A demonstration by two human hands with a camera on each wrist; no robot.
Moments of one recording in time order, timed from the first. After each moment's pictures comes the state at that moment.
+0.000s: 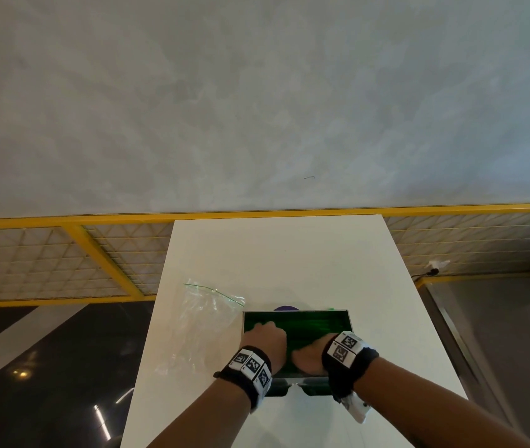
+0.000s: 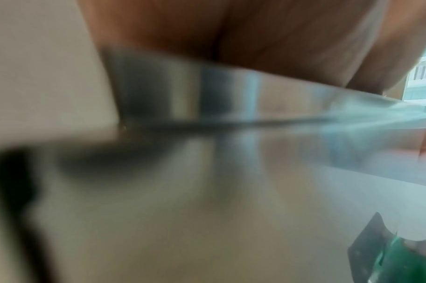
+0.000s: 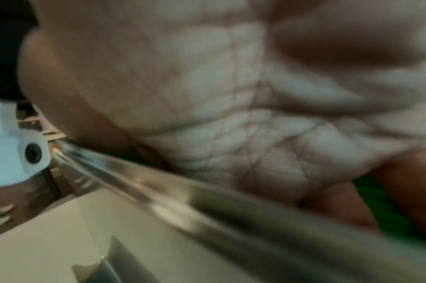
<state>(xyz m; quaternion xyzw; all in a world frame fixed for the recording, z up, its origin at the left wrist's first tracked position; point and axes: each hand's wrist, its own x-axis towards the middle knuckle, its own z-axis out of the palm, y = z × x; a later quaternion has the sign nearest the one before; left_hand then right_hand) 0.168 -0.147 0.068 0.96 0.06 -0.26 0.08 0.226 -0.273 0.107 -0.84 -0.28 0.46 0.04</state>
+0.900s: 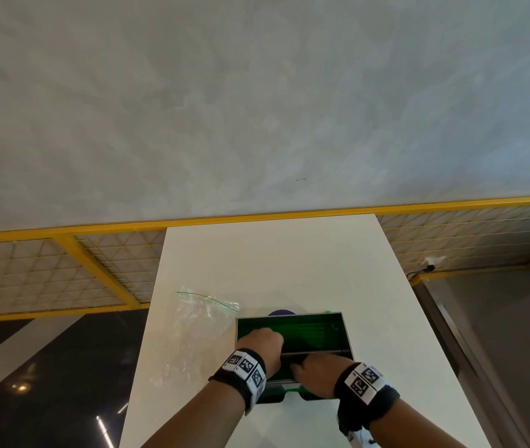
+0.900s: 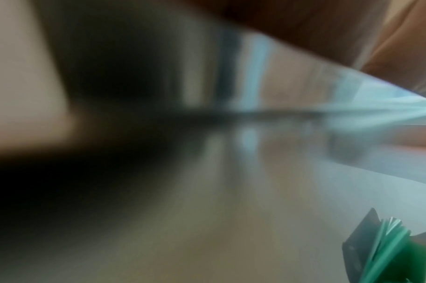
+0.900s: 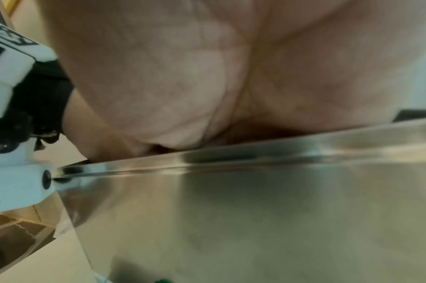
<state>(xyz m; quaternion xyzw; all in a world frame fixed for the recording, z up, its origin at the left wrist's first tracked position) 0.174 -0.144 0.070 0.95 0.03 -0.28 0.10 0.208 -0.301 0.097 -0.83 -0.39 0.39 -0.04</state>
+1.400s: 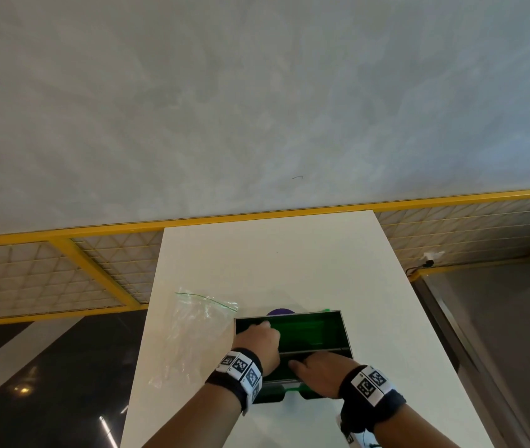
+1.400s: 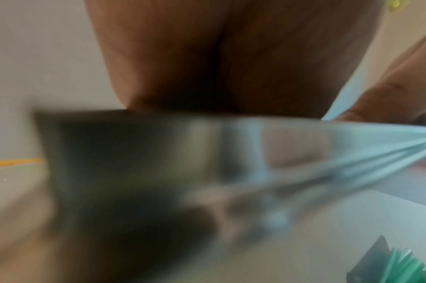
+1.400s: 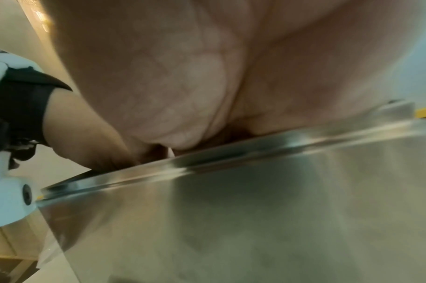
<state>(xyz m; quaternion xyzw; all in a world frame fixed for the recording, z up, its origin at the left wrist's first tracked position) 0.175 -0.139 0.071 0.96 0.04 -0.24 0.12 0.209 -0.313 0.084 -0.84 -0.34 0.42 0.04</state>
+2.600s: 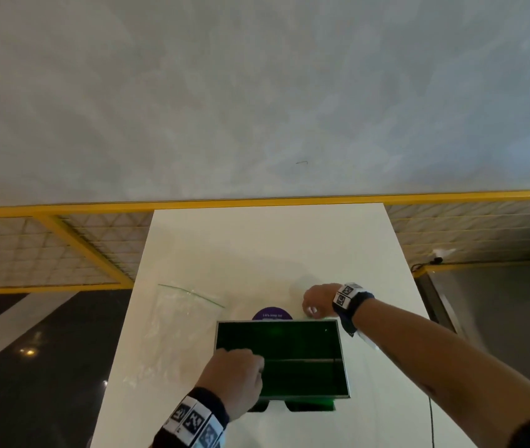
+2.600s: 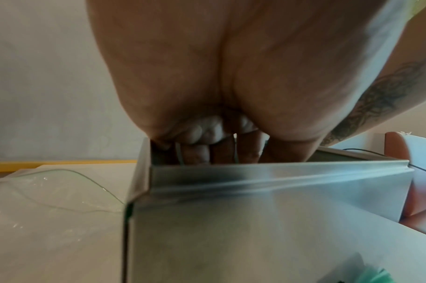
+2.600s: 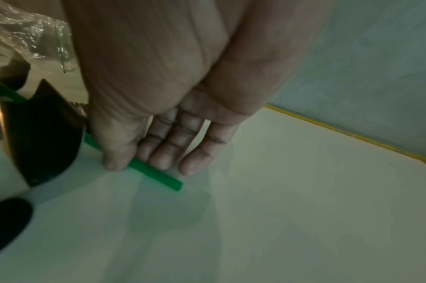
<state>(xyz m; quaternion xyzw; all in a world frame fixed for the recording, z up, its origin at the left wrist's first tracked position) 0.146 -0.141 0.083 0.96 0.04 -0.22 0.19 0.413 -0.297 -0.017 -0.78 -0.50 0.35 -0.15</state>
